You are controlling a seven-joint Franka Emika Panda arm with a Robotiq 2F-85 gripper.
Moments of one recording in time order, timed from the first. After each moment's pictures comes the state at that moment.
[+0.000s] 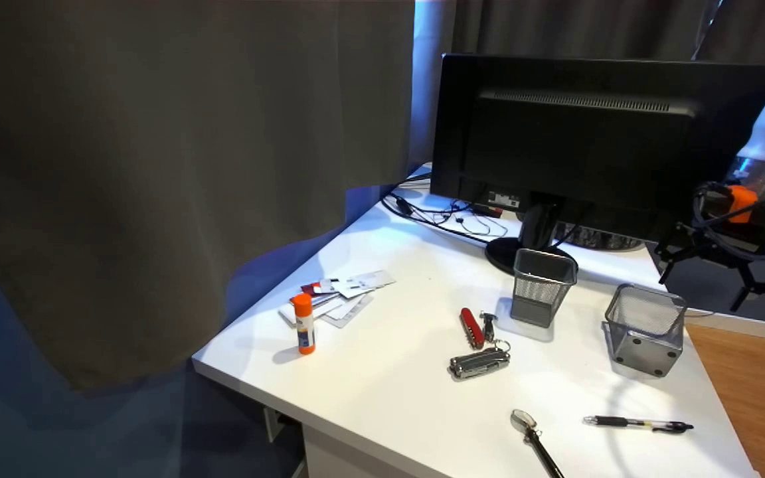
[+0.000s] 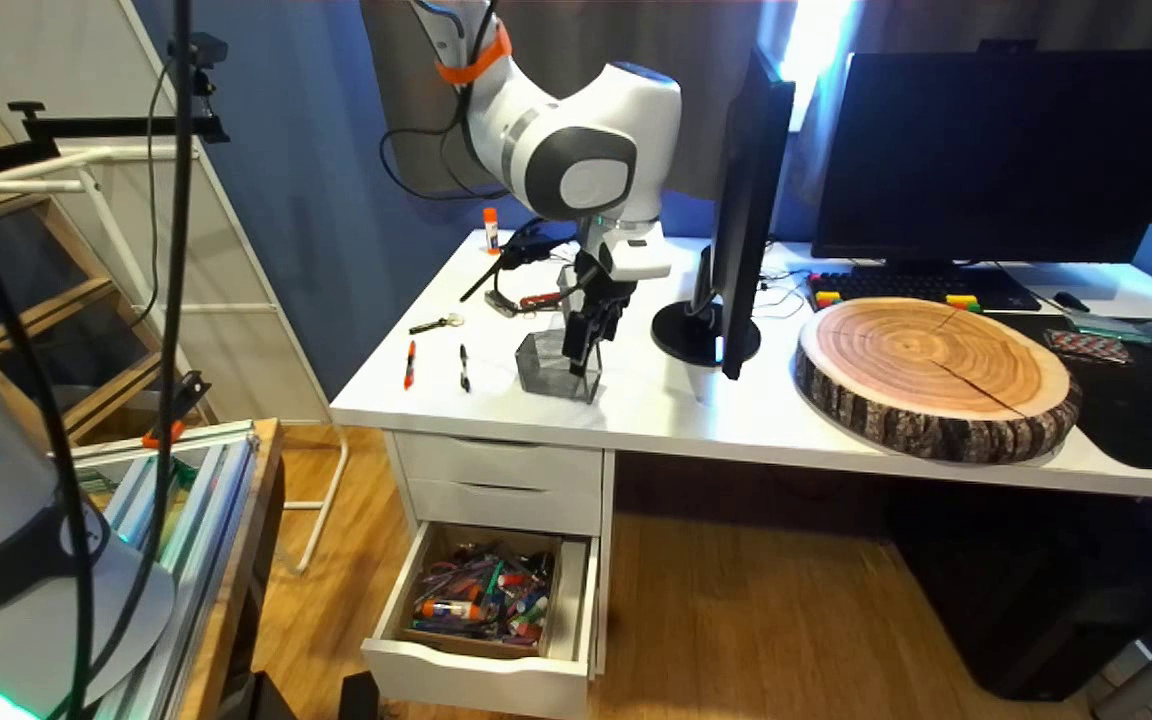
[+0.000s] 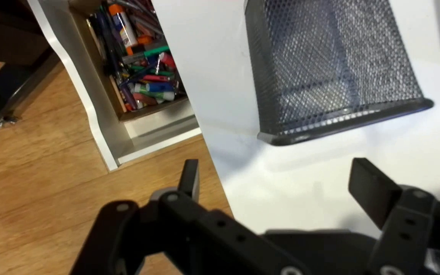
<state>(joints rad) 0.24 0.48 0.17 -2.14 0.14 2.60 1.02</state>
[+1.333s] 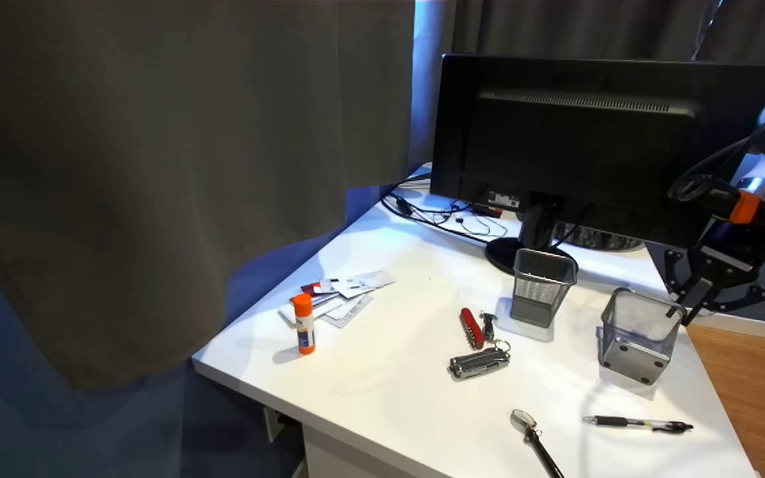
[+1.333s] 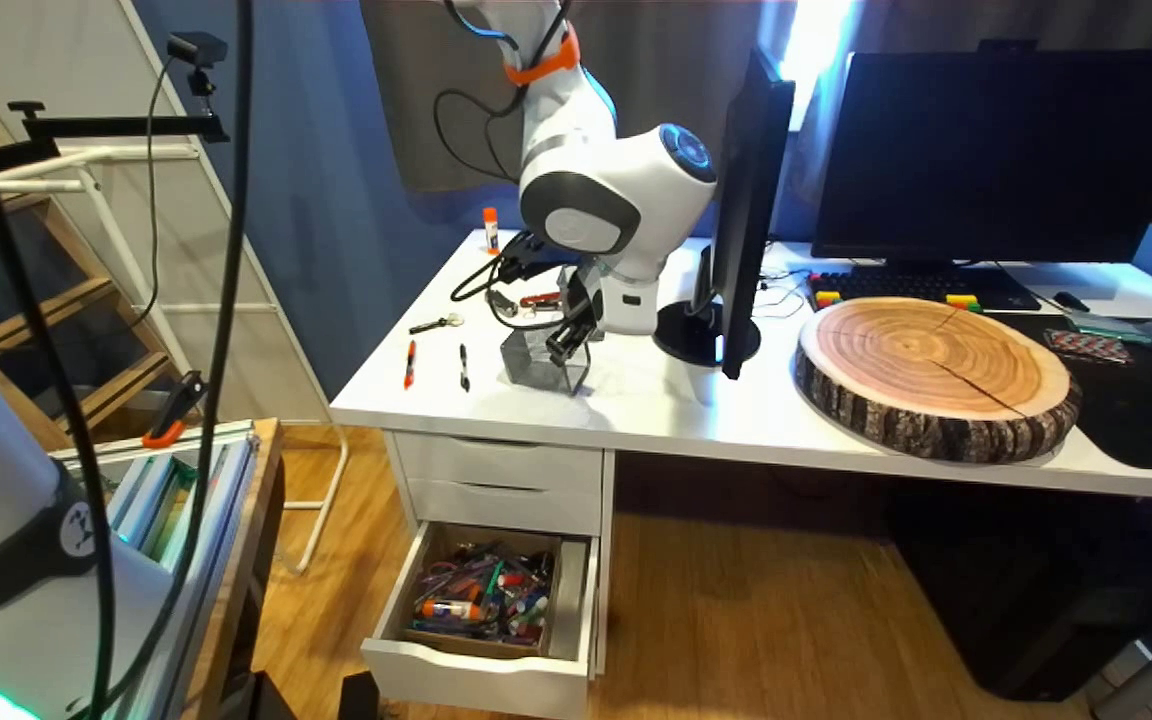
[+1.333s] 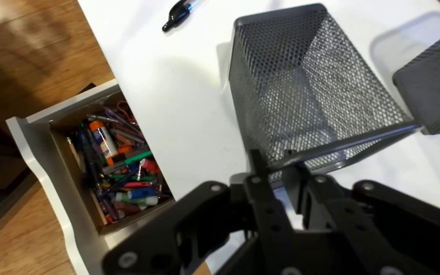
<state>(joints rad) 0.15 0.56 0.24 -2.10 0.64 2.47 0.67</state>
